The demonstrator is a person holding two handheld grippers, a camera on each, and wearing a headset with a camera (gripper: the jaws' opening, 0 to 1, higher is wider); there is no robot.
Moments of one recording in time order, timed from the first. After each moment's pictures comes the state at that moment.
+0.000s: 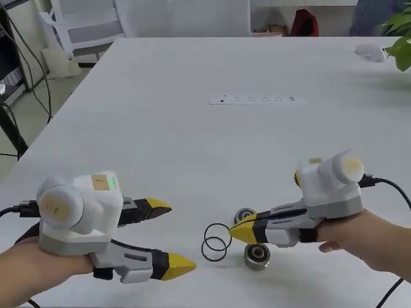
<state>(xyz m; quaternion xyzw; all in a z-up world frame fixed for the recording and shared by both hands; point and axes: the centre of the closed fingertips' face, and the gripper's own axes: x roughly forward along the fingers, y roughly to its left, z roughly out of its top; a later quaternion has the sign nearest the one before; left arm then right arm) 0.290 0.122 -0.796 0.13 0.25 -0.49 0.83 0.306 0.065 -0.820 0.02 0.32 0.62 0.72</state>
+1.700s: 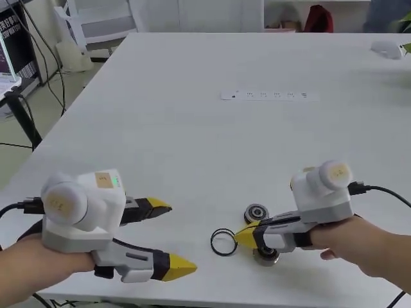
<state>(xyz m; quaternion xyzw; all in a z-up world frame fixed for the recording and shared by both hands) 0.281 0.133 -0.804 0.12 0.26 -0.48 0.83 0.311 0.066 -0.859 0.01 0.37 0.58 0.73</state>
